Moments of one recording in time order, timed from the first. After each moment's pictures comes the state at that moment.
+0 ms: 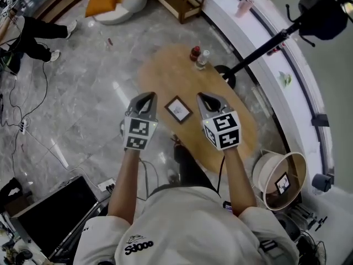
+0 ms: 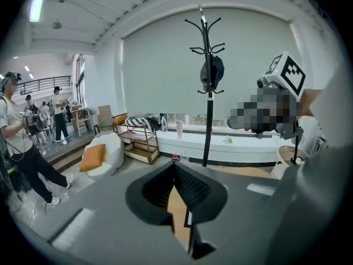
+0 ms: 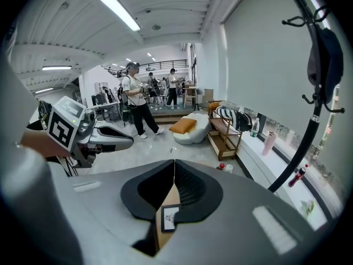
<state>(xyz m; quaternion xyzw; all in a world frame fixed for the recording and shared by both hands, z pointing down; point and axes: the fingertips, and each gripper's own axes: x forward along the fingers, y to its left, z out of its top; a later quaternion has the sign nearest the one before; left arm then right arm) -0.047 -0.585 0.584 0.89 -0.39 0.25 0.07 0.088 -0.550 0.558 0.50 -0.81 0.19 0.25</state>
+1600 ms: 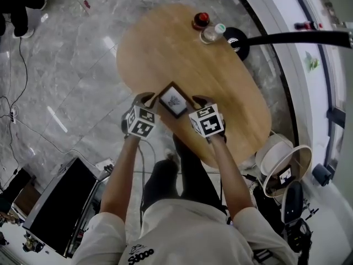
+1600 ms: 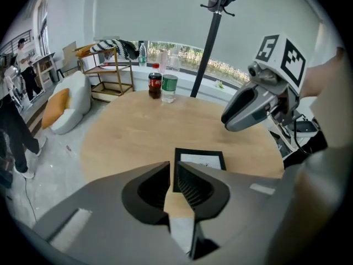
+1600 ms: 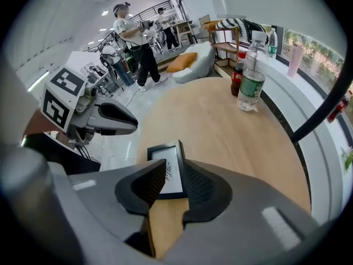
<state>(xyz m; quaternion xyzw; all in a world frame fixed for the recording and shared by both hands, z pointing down) -0.012 -0.610 0.944 0.83 -0.23 0.46 0.22 0.104 -0.574 0.928 0.38 -0.72 0.43 0.39</state>
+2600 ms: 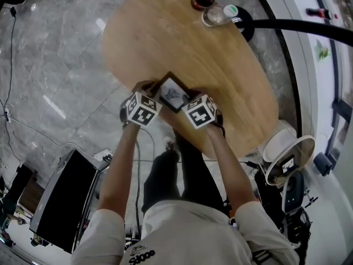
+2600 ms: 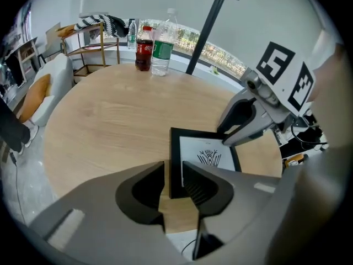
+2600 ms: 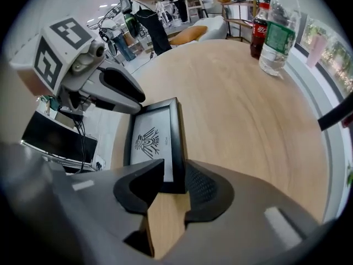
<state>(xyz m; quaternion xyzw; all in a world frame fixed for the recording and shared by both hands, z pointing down) 0.007 -0.598 1.031 0.81 -0.16 0.50 0.26 0.099 -0.538 1.033 0.31 -0.69 0.44 0.48</state>
